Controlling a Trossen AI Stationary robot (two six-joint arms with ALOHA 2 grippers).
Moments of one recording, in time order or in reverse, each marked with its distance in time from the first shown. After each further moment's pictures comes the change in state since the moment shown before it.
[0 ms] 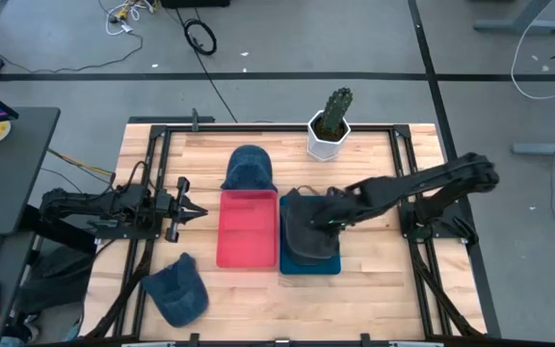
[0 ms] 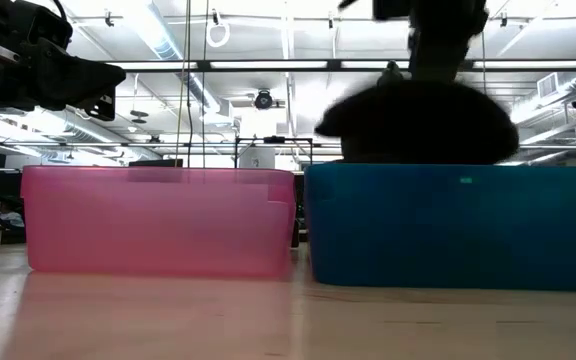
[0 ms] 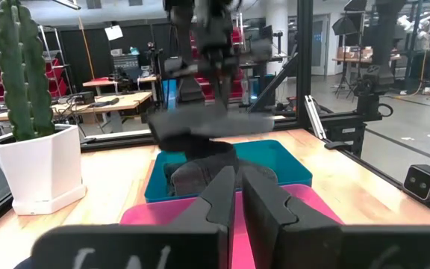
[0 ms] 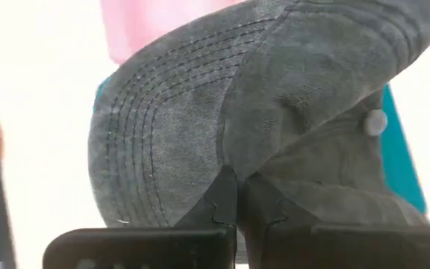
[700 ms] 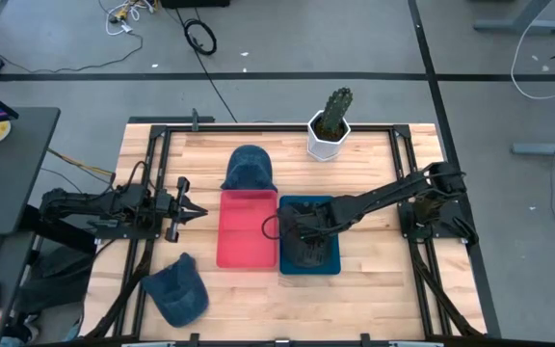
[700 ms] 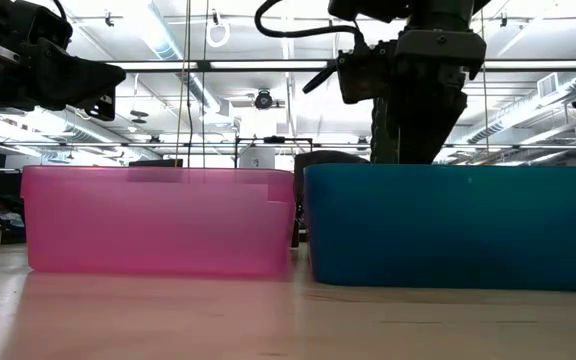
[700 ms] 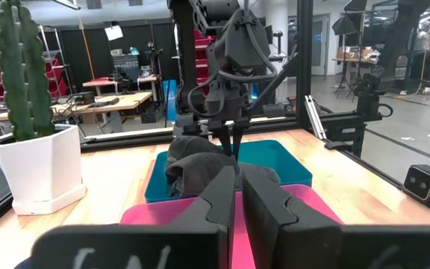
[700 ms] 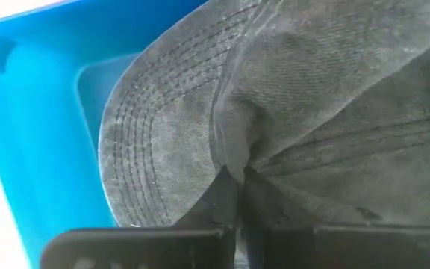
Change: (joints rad) left arm 0.000 0.000 0.000 0.000 0.000 0.000; right arm -0.005 0.294 -0.024 0.117 -0.043 -0.025
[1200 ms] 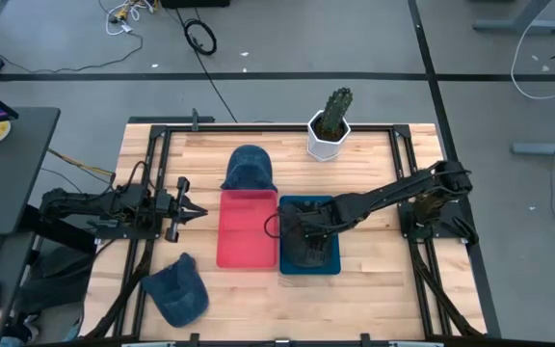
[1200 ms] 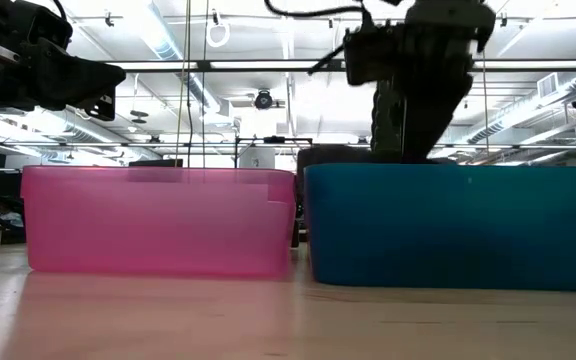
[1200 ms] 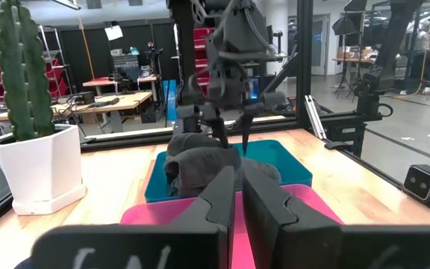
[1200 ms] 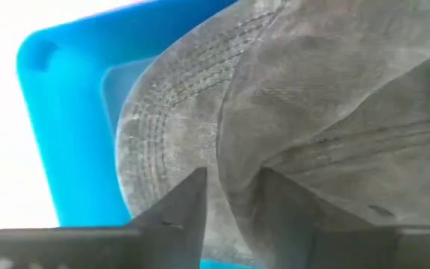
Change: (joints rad) left arm 0.000 0.000 0.000 0.000 0.000 0.000; right arm 0.000 -0.081 -0.005 -0.009 -0.016 -0.002
